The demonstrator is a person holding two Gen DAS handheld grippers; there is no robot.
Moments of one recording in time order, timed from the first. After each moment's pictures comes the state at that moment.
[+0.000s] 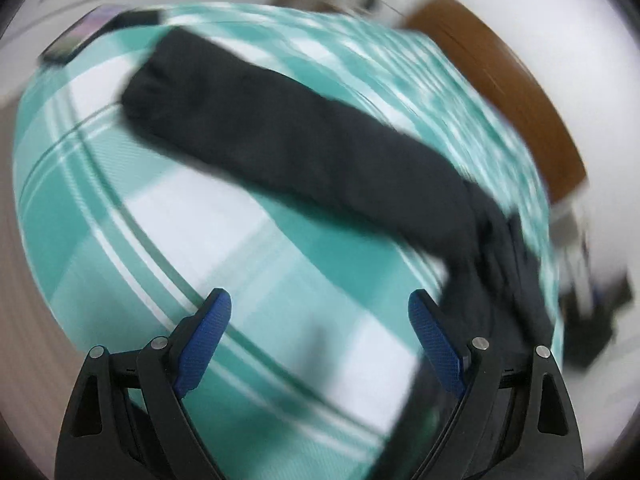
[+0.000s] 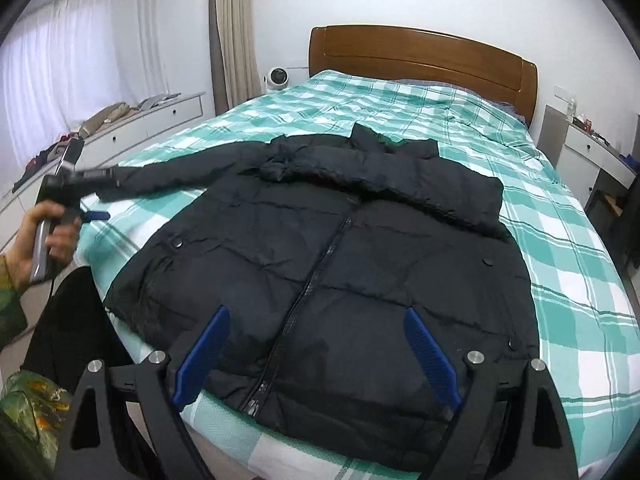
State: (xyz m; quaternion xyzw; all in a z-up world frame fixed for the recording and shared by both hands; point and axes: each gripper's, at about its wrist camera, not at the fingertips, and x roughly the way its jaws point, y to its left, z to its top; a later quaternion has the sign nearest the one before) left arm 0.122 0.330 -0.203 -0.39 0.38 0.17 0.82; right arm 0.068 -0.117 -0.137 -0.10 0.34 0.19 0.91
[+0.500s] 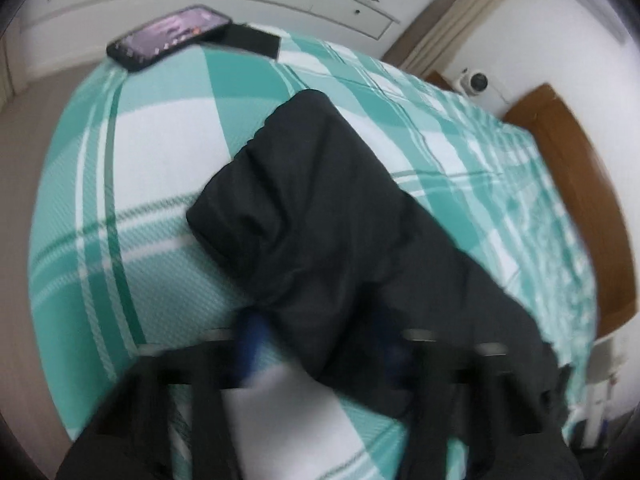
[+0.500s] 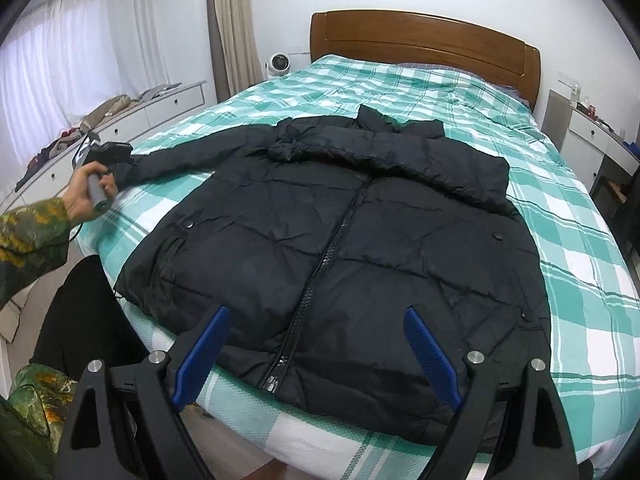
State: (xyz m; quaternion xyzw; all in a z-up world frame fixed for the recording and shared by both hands) left arm 0.173 0.430 -0.224 -0.42 0.32 0.35 0.78; right arm 0.058 -0.112 -0.147 -0.10 0.37 0.20 0.90
